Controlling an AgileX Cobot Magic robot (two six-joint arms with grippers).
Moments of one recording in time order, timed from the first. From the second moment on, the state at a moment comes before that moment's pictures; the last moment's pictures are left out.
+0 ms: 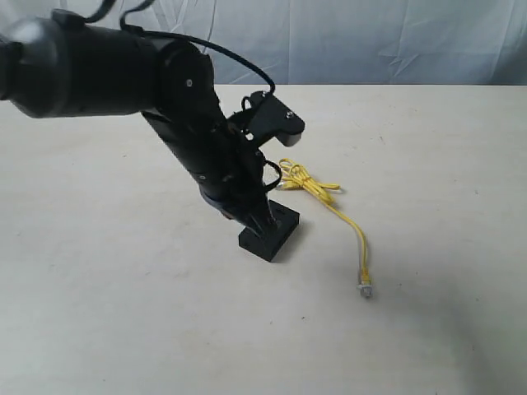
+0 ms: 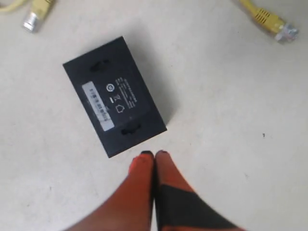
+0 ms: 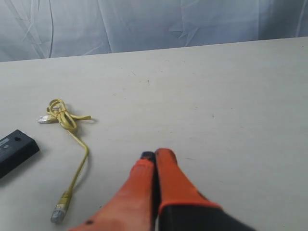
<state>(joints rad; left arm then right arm) -0.74 1.84 -1.28 -0.24 0.76 0.45 0.10 0.01 -0.01 0.06 0.38 0.01</state>
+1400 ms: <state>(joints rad) -0.52 1.43 -0.91 -0.27 0.52 0.43 0.10 0.01 0.00 0.05 -0.34 0.01</state>
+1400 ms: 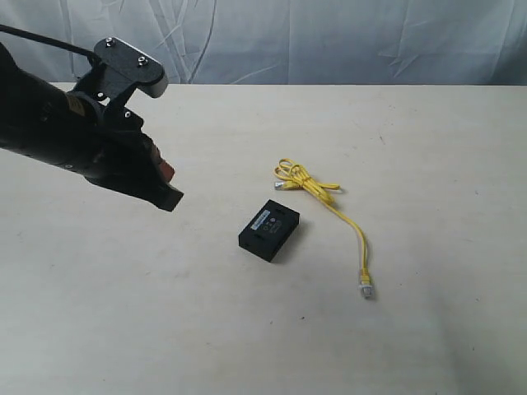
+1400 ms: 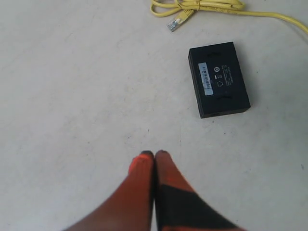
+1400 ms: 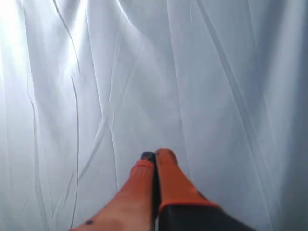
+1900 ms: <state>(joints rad) -0.52 1.43 -0.91 -0.27 0.52 0.43 0.10 0.04 -0.09 0.10 -0.29 -0.01</state>
